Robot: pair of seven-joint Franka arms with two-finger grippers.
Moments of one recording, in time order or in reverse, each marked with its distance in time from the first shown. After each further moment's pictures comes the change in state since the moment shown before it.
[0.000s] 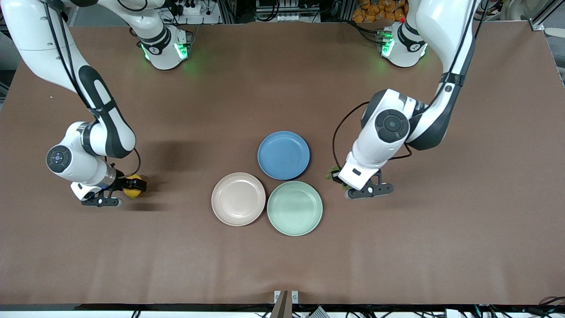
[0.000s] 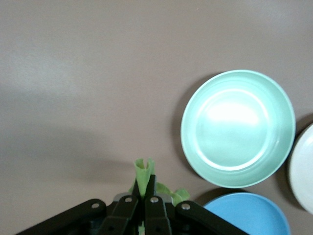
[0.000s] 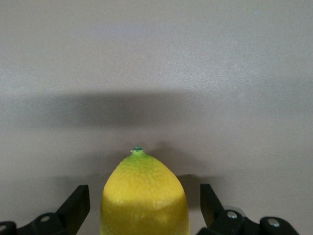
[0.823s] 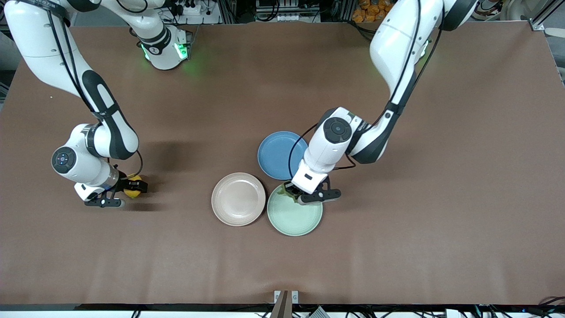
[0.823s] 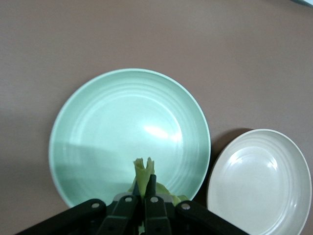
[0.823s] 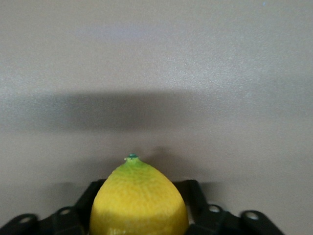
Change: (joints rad) left arm -0.151 0.280 0.000 0.173 -0.015 0.347 -0.168; right arm 0.000 0.031 -0.001 -0.001 0.000 0.041 0.000
